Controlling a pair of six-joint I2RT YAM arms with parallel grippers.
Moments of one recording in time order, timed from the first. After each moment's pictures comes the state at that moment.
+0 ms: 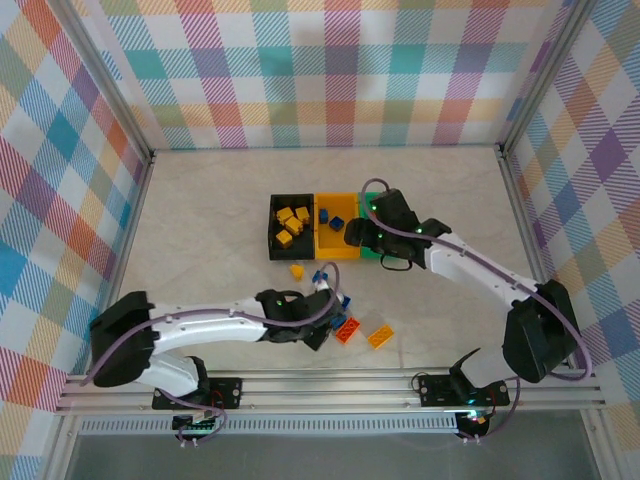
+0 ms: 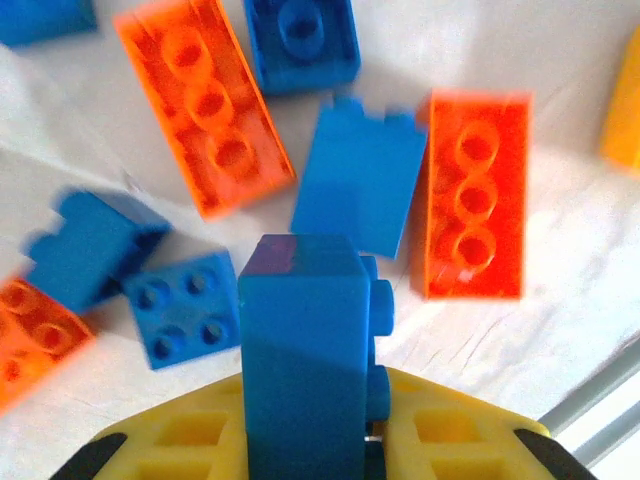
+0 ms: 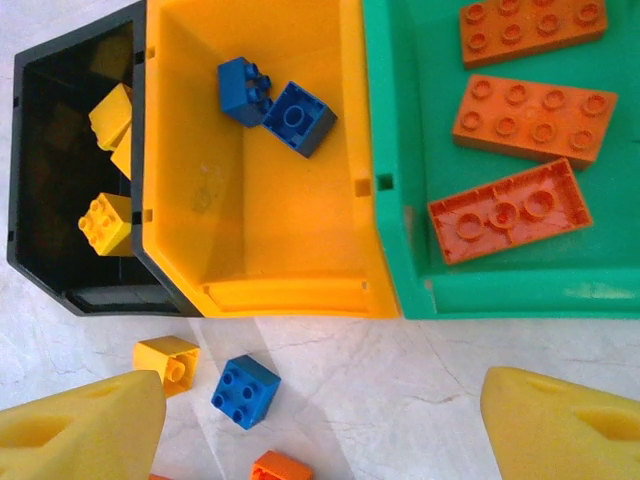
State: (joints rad) left arm -1.17 1.40 0.88 -0.60 -0.19 -0.50; right arm 0.60 1.43 1.07 -0.52 0.02 0.71
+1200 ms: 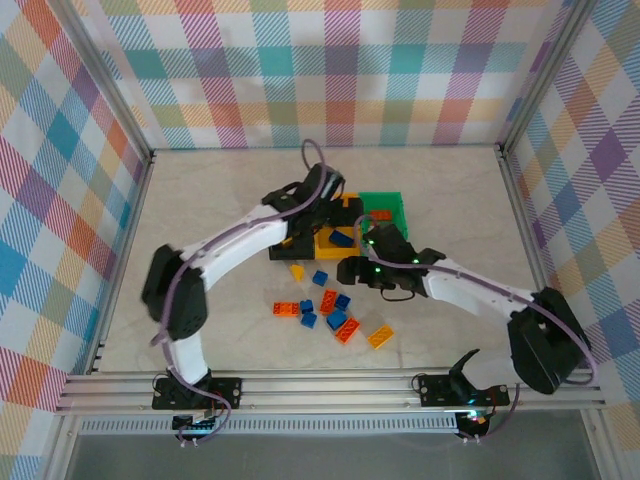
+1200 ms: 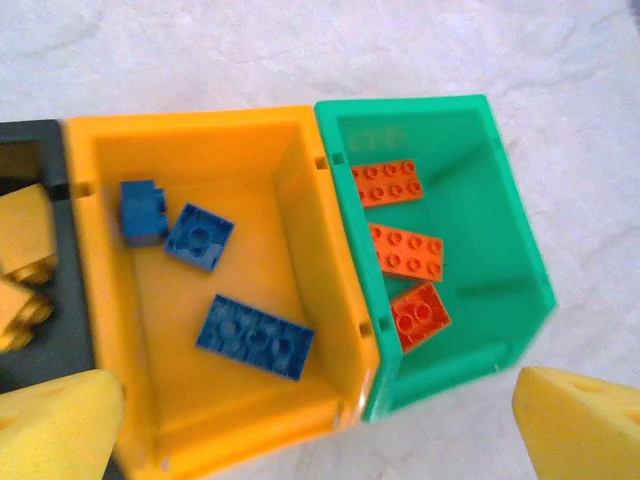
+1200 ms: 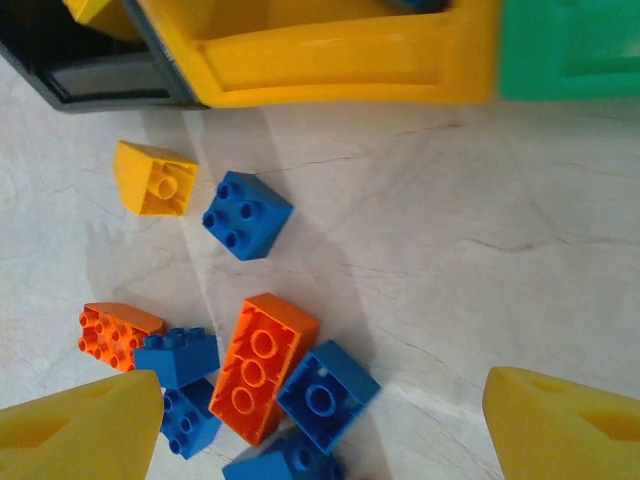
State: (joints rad) left arm -0.72 1.76 1.53 -0.55 -0.12 -0.58; right arm 0.70 1.39 0.84 -0.39 -0.17 0.67
